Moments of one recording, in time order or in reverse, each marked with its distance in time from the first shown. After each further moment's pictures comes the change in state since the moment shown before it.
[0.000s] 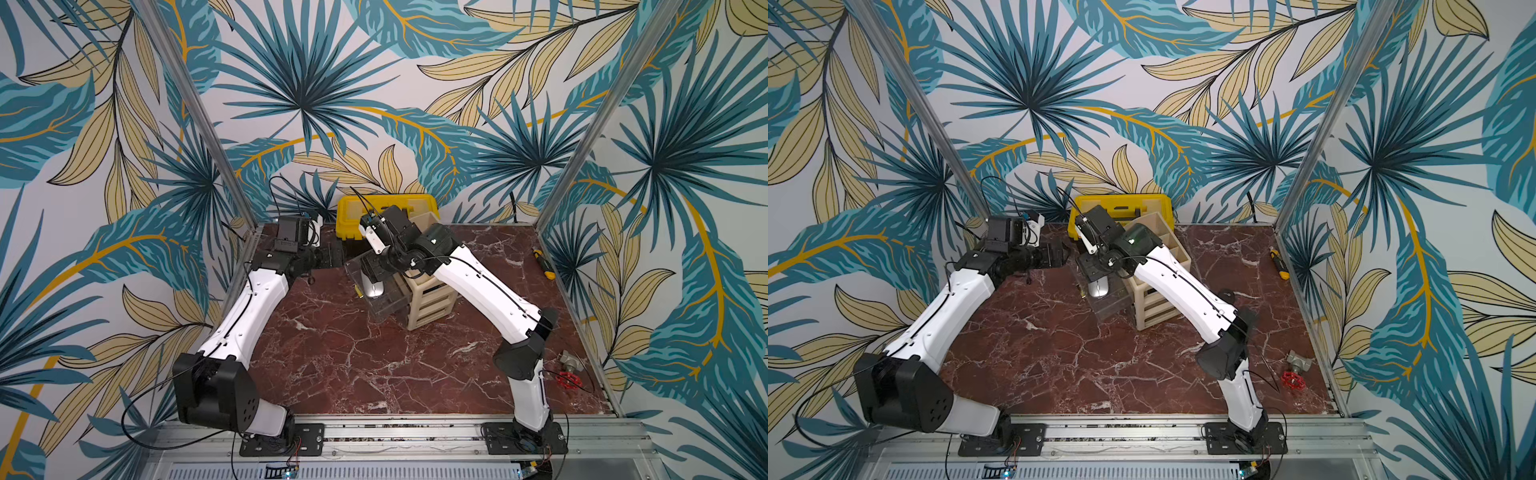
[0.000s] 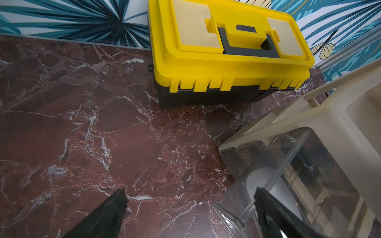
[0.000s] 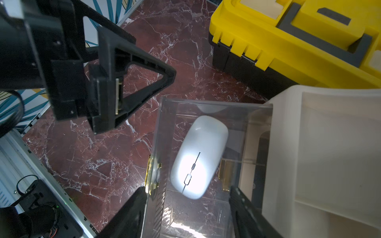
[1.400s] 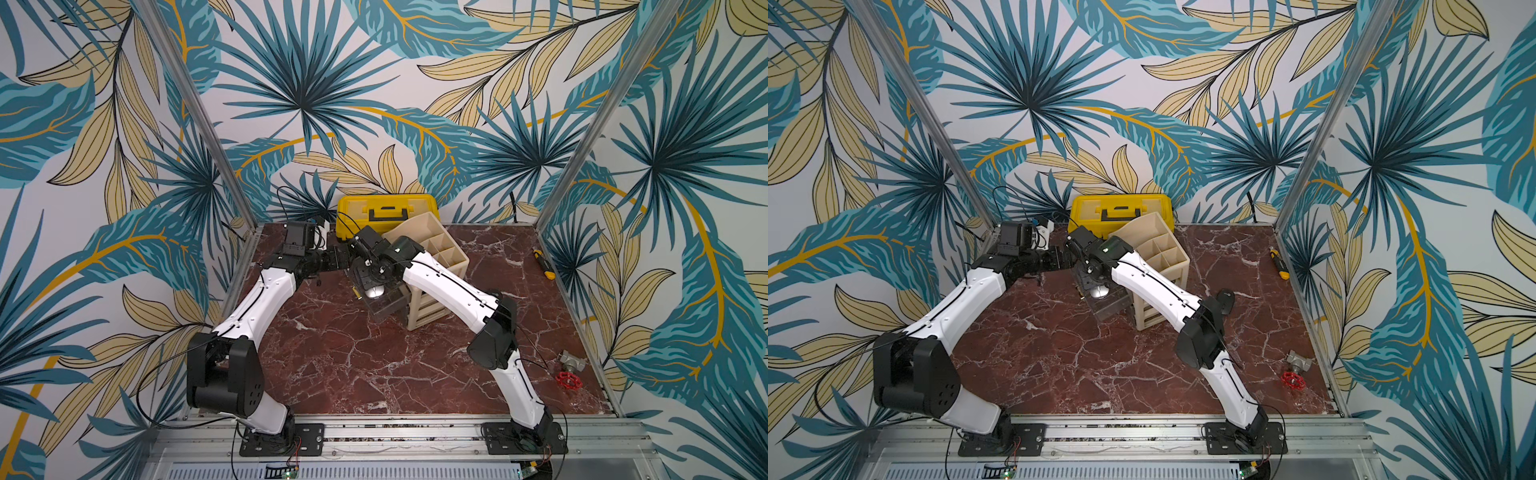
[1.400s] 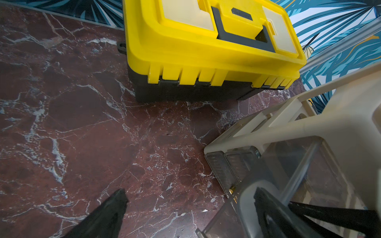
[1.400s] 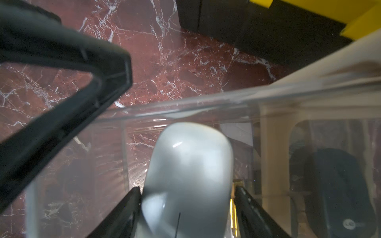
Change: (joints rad) left arm 0.000 0.084 -0.076 0.152 0.117 -0.082; right arm 0.002 0.208 0.003 0.008 0.136 0.195
